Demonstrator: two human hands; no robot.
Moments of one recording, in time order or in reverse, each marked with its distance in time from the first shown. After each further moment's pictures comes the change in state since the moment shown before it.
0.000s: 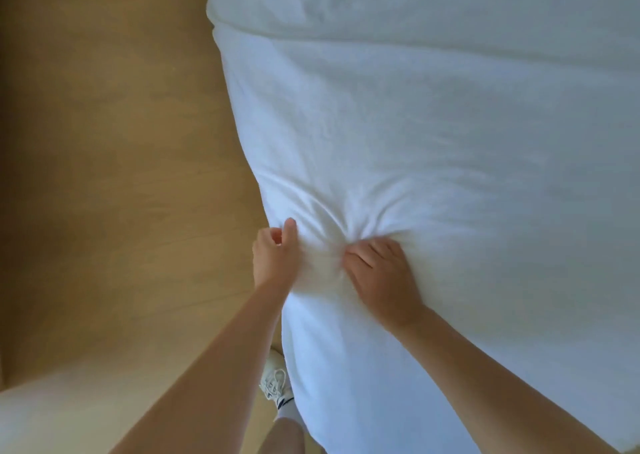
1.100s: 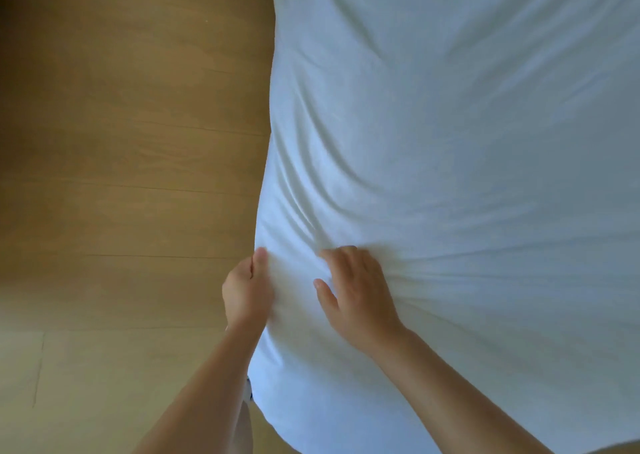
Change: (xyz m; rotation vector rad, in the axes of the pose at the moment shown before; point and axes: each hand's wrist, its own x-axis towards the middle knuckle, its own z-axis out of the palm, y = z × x) left_hand -0.080 -0.083 -0.002 -0.123 0.171 -0.119; right_hand -0.035 -0.043 -0.039 0.139 -0.368 0.064
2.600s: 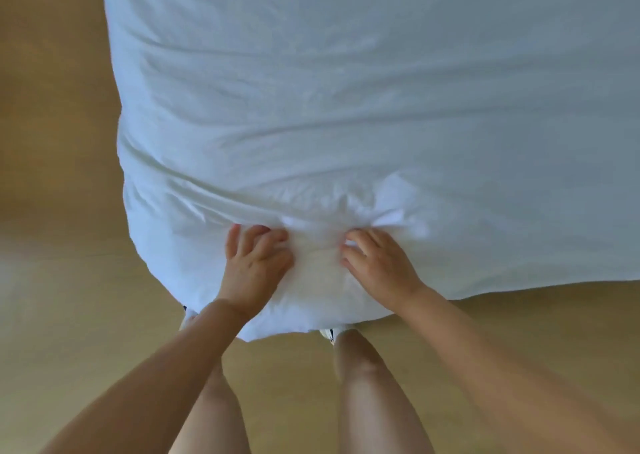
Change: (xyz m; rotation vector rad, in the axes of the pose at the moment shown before) left_hand -0.204 -0.071 0.112 0.776 -0.162 1.135; right_hand -0.231 0.198 -0.016 -0.159 0.061 -0.255
